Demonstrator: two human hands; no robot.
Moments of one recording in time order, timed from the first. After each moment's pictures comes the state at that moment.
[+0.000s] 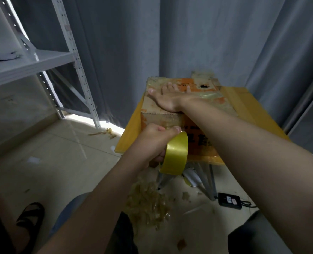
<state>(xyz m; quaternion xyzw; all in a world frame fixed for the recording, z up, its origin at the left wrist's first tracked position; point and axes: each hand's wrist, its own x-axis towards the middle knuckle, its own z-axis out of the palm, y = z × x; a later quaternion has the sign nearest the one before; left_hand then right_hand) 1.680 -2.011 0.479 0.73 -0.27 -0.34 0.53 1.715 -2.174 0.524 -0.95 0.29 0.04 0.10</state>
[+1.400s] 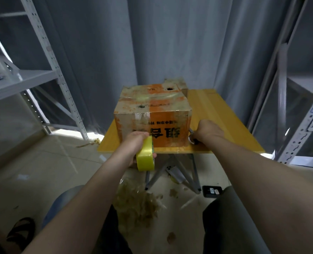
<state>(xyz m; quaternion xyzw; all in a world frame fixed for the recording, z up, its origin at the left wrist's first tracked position) 1.641 -2.022 0.467 0.73 -0.14 -0.36 0.57 1.524 -2.246 0.444 -0.84 0.52 -0.04 0.16</state>
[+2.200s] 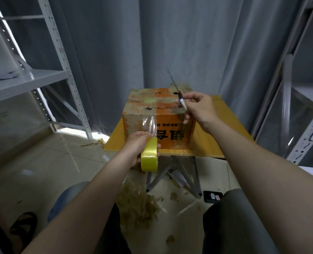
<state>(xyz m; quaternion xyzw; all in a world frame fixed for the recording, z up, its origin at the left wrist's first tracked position) 1.646 -2.014 0.460 0.70 -0.17 -0.36 0.60 1.537 -2.207 0.517 -0.69 0.19 -0.33 0.61</state>
